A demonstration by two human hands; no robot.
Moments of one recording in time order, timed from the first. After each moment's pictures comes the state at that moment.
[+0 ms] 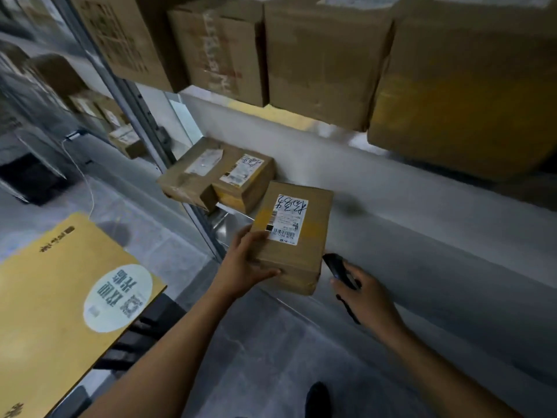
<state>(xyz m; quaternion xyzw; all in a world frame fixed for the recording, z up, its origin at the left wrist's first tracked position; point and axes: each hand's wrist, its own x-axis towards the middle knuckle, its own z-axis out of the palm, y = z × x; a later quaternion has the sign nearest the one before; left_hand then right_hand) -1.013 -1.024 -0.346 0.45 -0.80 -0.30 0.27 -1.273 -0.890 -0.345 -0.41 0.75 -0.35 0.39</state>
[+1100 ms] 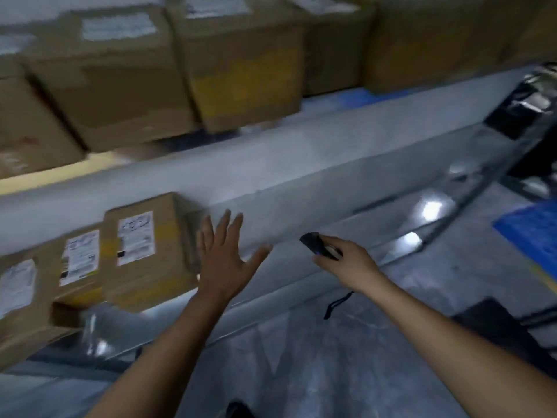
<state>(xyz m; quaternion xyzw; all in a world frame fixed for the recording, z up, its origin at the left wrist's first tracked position) -1.105 -1.020 -0.295 0.16 -0.94 -0.25 0.16 -1.210 -0.765 -0.302 -0.16 0.86 -0.44 0.19</state>
